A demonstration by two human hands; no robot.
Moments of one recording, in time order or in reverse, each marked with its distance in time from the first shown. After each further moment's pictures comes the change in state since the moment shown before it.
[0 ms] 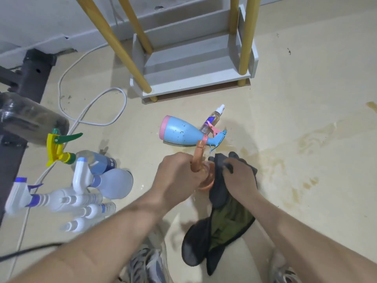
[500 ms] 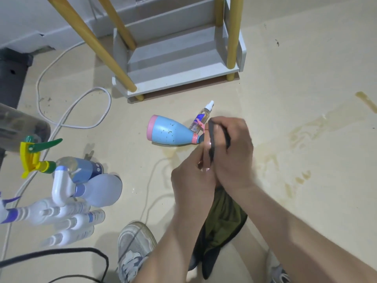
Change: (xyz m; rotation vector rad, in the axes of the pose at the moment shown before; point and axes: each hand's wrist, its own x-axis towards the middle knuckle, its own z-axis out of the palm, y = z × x) left_hand -0.004 0.040 0.060 -0.468 0.327 -0.076; right_hand -0.005 -0.064 -0.037 0.475 0.479 -0.312
